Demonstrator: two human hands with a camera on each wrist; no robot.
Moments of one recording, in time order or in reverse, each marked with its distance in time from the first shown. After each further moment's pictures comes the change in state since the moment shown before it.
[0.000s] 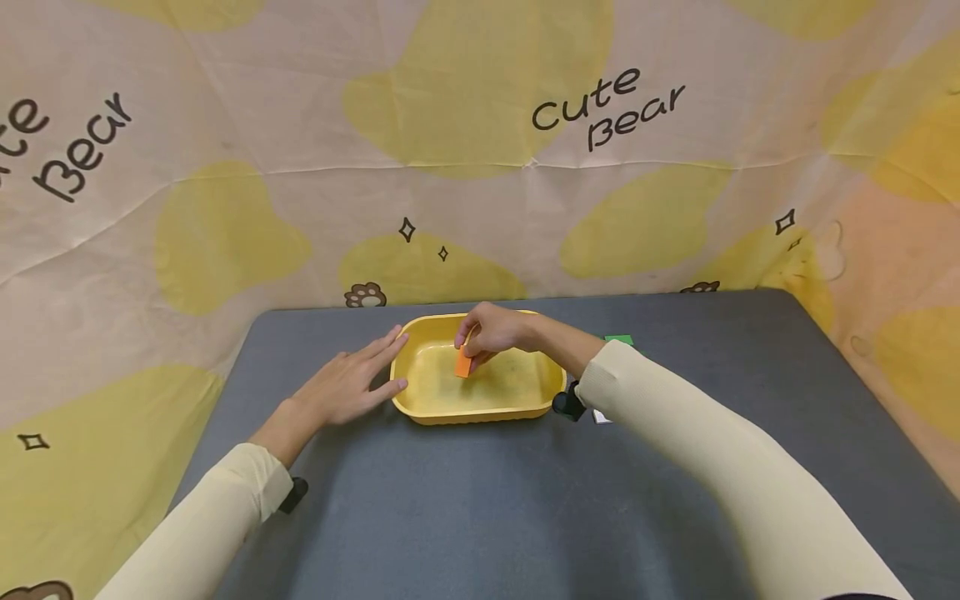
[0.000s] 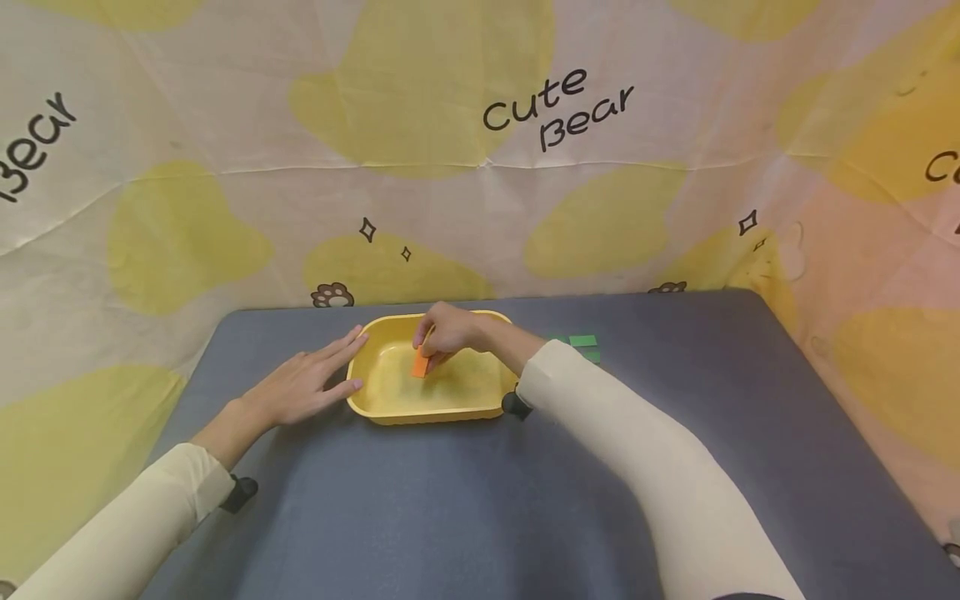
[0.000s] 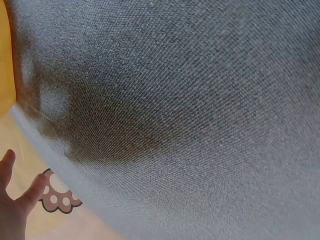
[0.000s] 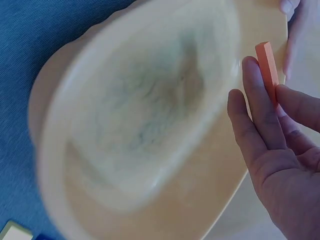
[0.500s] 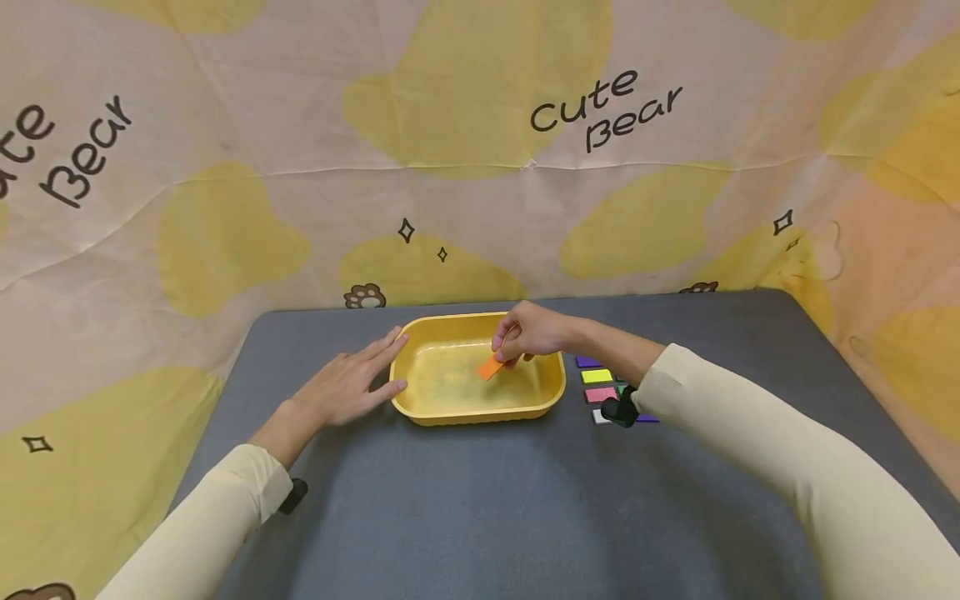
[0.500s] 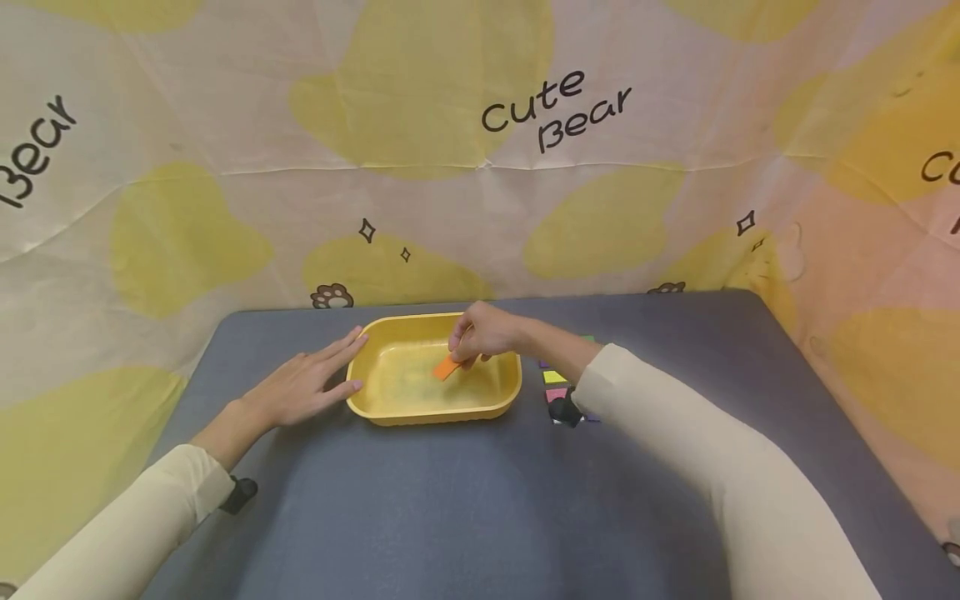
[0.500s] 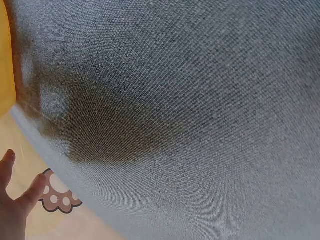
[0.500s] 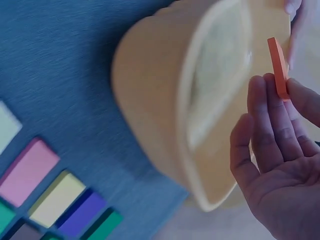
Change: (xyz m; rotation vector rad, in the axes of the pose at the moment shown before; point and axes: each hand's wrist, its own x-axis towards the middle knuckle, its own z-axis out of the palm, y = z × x) left_hand -0.002 0.002 -0.001 0.007 0.007 0.008; right_hand -0.046 0.020 -0.024 -0.175 0.051 -0.033
